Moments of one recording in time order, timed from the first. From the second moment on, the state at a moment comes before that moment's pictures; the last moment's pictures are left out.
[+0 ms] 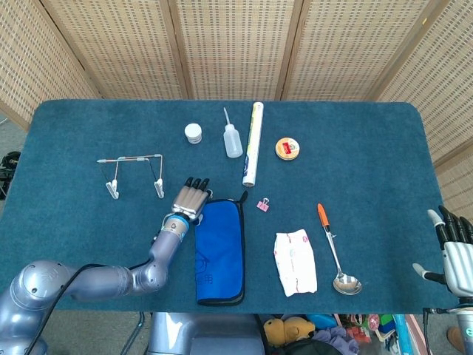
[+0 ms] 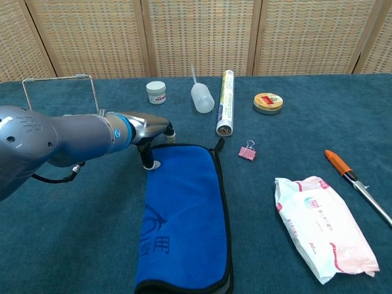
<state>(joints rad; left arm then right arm) -1.17 -1.78 -0.15 -1.28 0.30 0.86 0.87 0.07 -1.07 0.09 -1.60 -1.41 1.43 0.02</state>
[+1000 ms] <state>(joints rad) -1.16 -1.79 -0.17 -1.31 0.31 0.94 0.87 0.07 -1.07 0.09 -1.60 -1.41 1.43 0.02</state>
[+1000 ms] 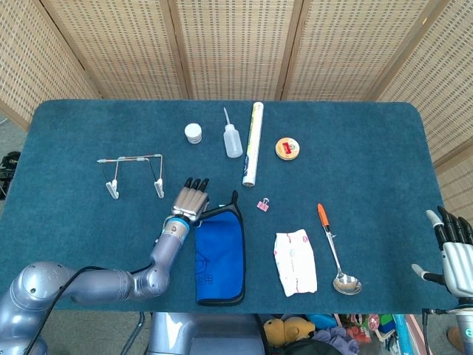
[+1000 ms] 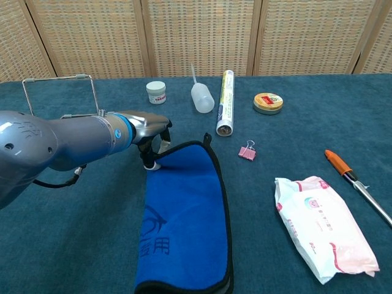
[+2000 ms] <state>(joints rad) -1.16 -1.67 -0.23 -1.46 0.40 0.97 0.85 0.07 -1.07 0.09 -1.61 -1.42 1.43 0.04</state>
